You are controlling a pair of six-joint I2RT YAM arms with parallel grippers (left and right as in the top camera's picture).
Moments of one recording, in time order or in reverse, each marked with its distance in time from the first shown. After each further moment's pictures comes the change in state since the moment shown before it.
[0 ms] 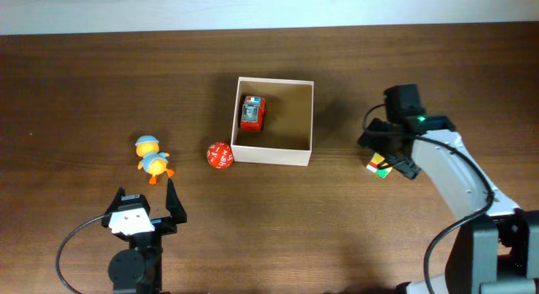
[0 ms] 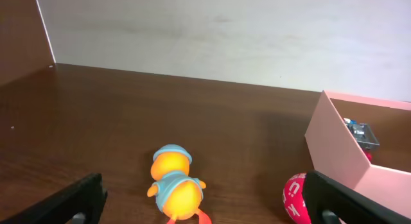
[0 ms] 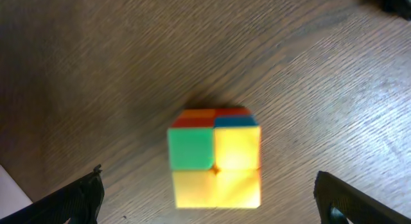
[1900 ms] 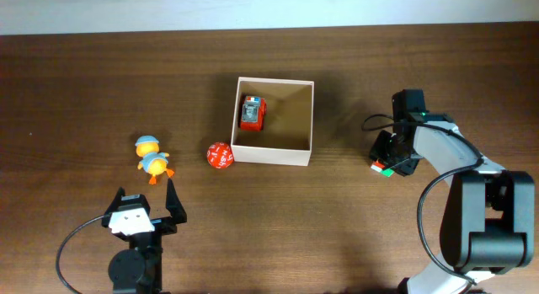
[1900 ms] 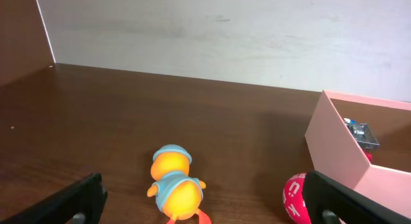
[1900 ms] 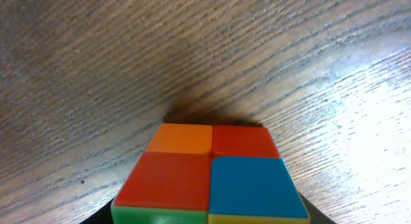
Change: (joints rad) left arm 0.000 0.000 0.000 0.000 0.000 0.000; right arm -0.080 0.191 -0.001 0.063 -0.102 -0.219
